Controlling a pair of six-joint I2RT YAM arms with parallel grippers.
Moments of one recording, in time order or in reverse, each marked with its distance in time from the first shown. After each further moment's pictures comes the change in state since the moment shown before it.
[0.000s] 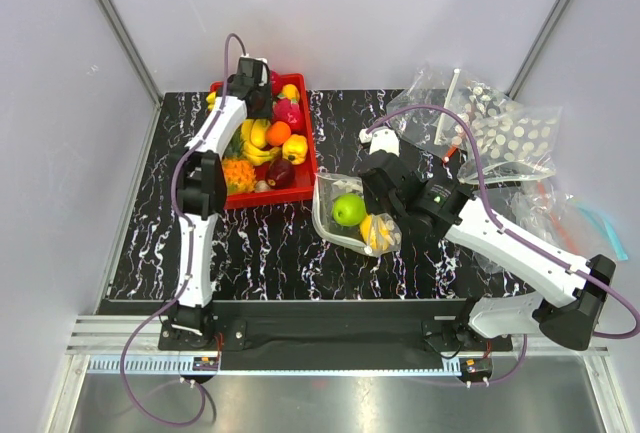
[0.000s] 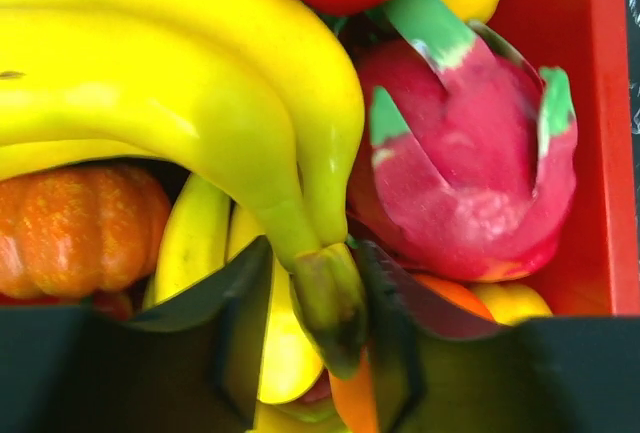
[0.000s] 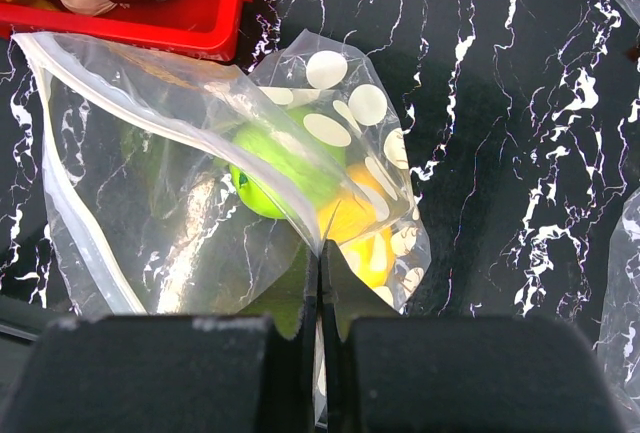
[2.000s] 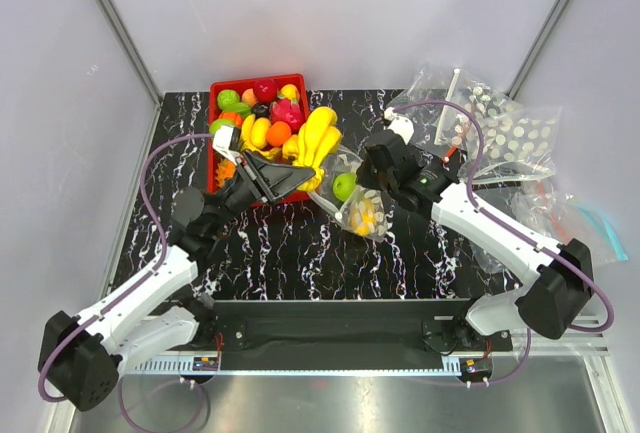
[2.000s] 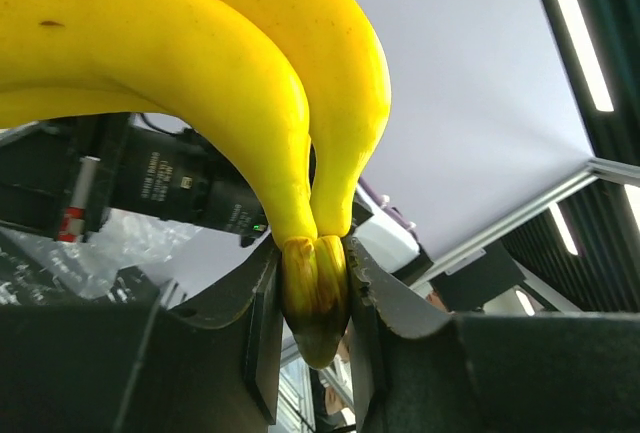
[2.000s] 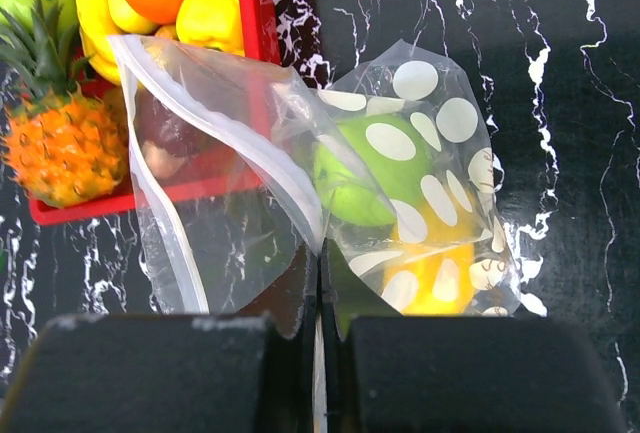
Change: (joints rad) left arm -0.370 -1.470 -1.613 1.408 0.558 -1.191; right arm -0.196 0.103 -0.100 0.333 -0.122 0.284
